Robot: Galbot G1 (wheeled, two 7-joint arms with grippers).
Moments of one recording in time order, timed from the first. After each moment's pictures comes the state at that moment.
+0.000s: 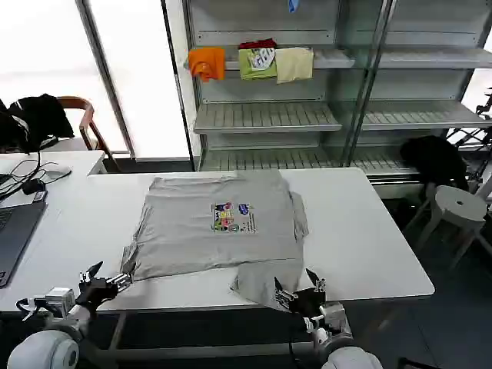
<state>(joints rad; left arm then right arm) 1.44 -1.17 -0.79 -2.00 -0.38 0.55 0.09 -1.44 1.48 0.35 2.14 -0.03 -0.58 -0.06</state>
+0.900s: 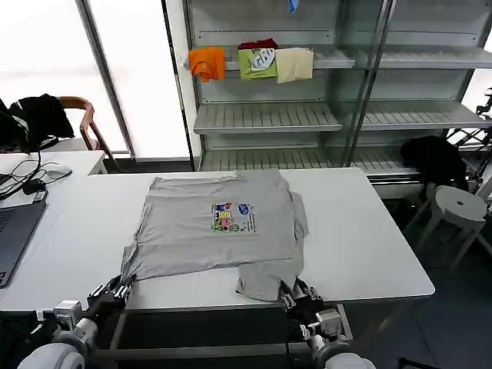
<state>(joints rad) 1.46 -1.19 -0.78 -1.99 -0.39 0.55 0.10 -1.43 1.48 0.34 2.11 -0.02 -0.57 -0.05</state>
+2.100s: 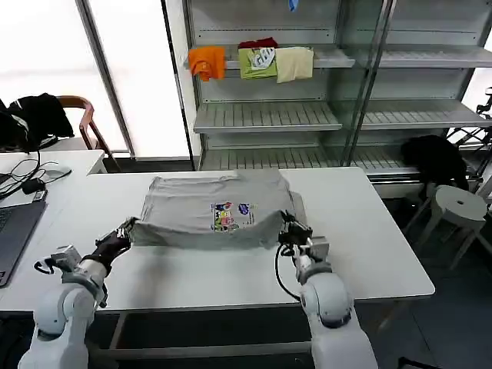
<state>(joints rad) 1.00 -1.25 -0.73 -1.73 -0.58 0.53 0.08 -0.83 1.61 0.38 1.64 0.01 -0.47 -0.04</state>
